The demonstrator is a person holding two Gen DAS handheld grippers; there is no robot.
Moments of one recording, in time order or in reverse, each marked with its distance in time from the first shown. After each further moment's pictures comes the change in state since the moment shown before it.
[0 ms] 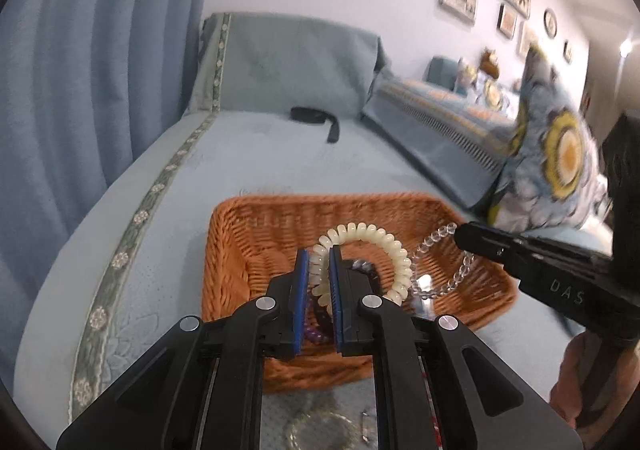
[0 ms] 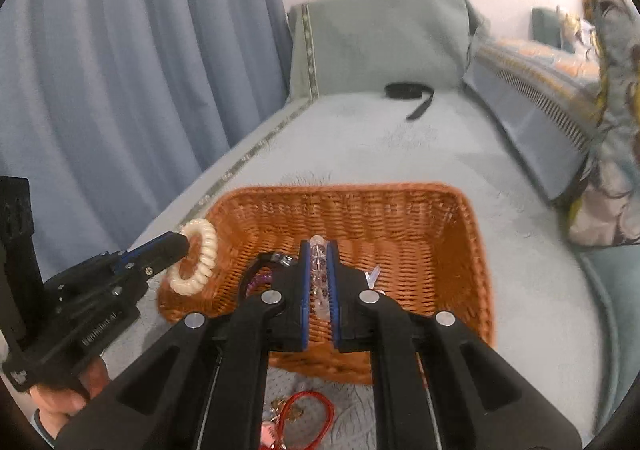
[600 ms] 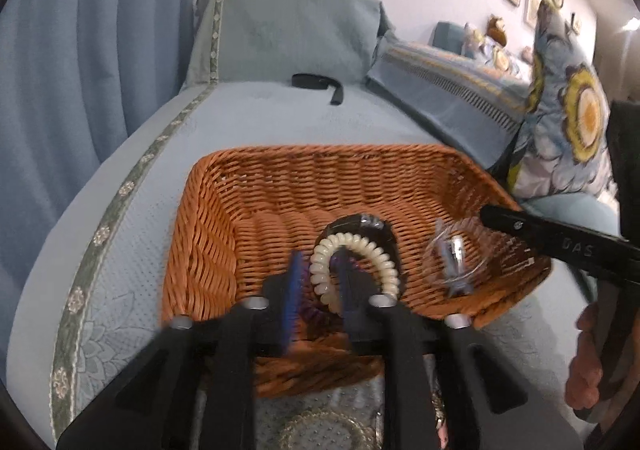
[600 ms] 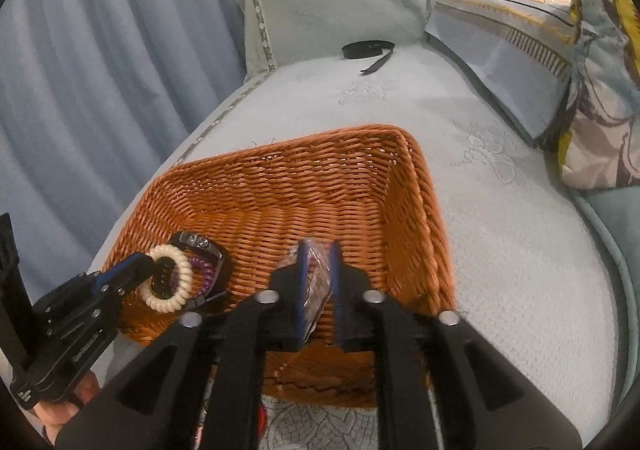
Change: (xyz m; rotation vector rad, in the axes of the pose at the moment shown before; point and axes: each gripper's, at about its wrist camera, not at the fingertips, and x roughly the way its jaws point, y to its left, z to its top) left arm 0.026 0.001 -0.018 0.014 0.069 0.008; right arm 0.016 -0.057 -0.021 0.138 0.054 -0.048
